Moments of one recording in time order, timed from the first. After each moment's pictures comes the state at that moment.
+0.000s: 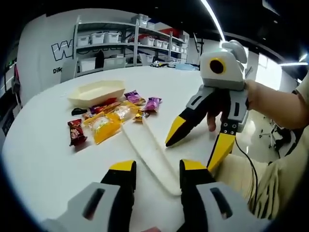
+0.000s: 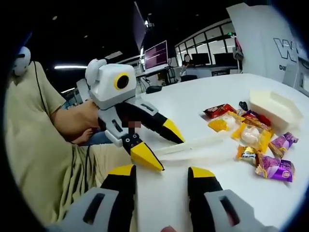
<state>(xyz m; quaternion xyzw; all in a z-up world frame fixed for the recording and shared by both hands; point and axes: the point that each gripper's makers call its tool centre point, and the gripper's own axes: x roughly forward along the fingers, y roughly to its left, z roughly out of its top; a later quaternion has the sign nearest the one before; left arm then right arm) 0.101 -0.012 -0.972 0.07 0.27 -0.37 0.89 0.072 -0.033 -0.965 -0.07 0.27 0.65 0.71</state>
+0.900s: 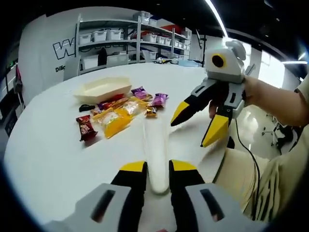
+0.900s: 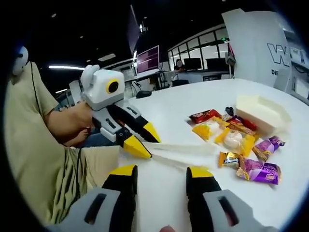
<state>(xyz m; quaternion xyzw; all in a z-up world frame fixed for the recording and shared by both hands) 0.100 0.009 -0.973 0.08 0.28 -0.35 0.89 0.095 -0.044 -0.955 -0.07 0.24 0.62 0.75</state>
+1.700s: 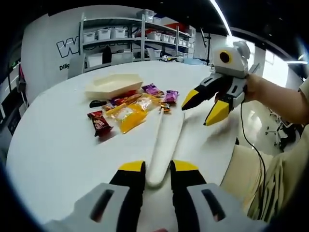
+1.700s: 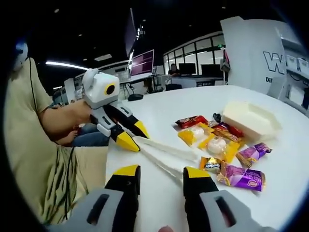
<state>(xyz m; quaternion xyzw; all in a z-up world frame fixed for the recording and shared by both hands) 0.110 0.034 -0.976 0.09 0.29 -0.33 0.89 0.119 -0.053 -0.955 -0.10 0.22 0.59 0.77</state>
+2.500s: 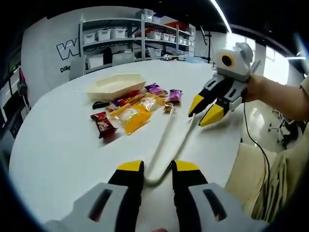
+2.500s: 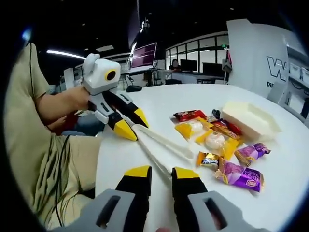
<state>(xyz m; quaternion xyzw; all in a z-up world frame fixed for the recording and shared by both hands) 0.117 0.038 -0.976 0.10 0.29 -0.33 0.90 0.121 -0.058 -0.968 -0.13 0.21 0.59 0.77</state>
